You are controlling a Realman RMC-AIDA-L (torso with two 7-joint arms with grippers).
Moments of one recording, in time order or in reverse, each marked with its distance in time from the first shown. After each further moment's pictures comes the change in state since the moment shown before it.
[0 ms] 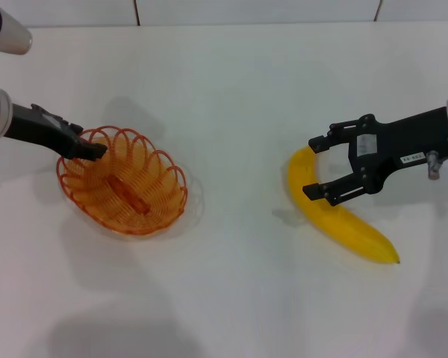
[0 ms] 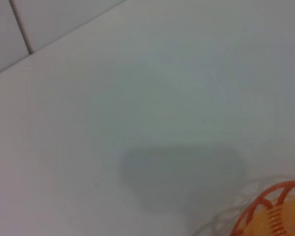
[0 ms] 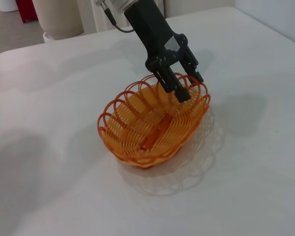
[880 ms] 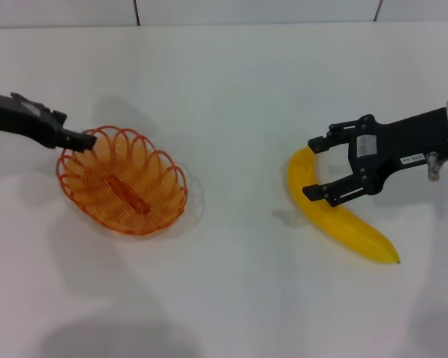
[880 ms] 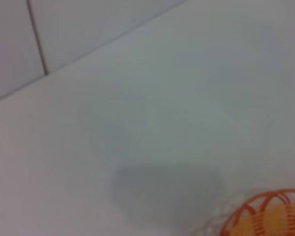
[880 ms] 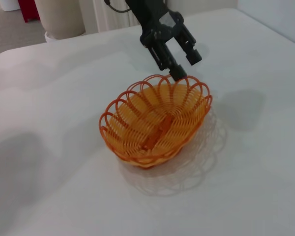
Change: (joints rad) left arm 0.039 0.004 -0.062 0.148 -0.019 0.159 -0.011; right arm -0.002 0.001 0.000 0.000 0.001 -0.001 -0.012
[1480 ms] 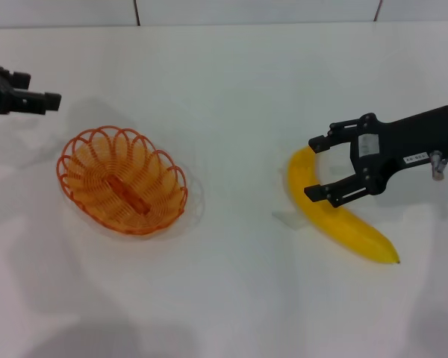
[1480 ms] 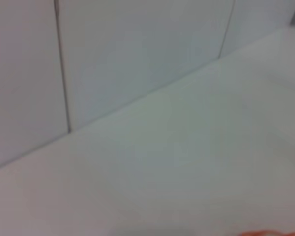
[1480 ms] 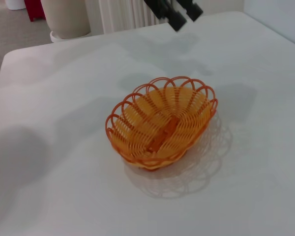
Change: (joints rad) left arm 0.108 0.070 -0.033 0.156 -0.231 0.171 0.004; right arm -0.003 0.000 0.001 -0.026 0.002 -0.027 0.000
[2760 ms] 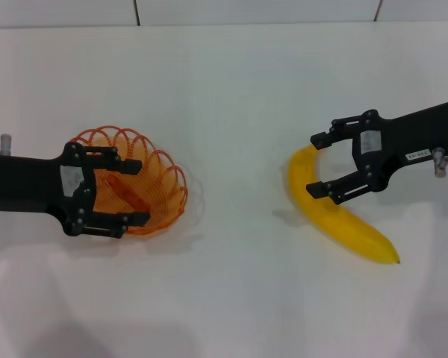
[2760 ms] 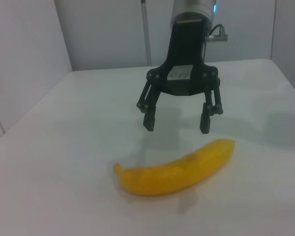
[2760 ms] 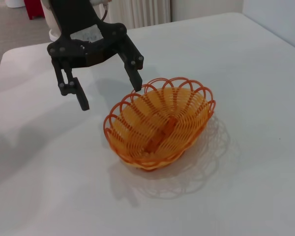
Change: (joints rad) left arm 0.164 -0.075 0.228 -0.090 -0.327 0.192 0.689; right arm 0.000 -0.004 -0.001 -0.012 0.002 -0.003 0.000
